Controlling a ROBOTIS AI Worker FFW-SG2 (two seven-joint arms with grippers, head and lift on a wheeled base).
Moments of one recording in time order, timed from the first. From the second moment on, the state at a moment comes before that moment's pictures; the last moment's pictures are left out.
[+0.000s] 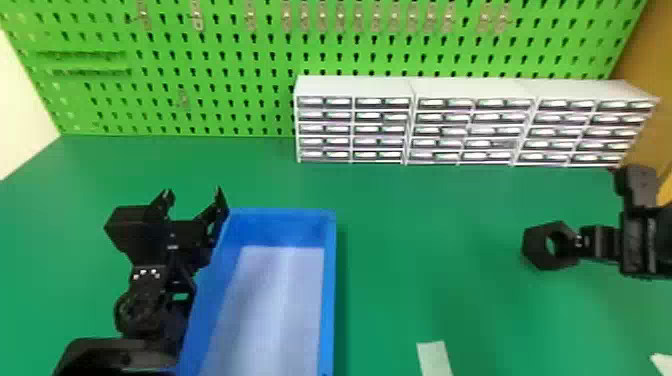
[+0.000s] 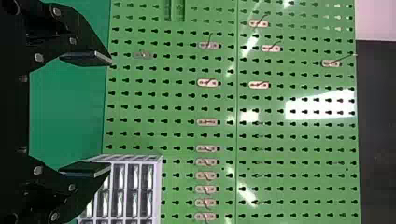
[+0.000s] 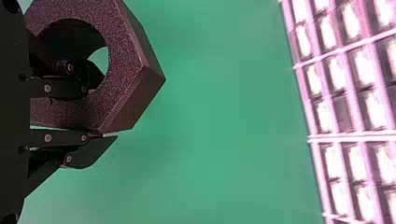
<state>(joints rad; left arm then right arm) 0.09 0.03 0.01 -1.75 0.03 -0.05 0.05 -0.53 -0.27 -0.27 -1.29 0.10 1.19 0.44</state>
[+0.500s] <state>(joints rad) 0.09 0.03 0.01 -1.74 0.03 -0.05 0.05 -0.46 -0.22 -0.27 -1.56 0.00 1.14 0.44</state>
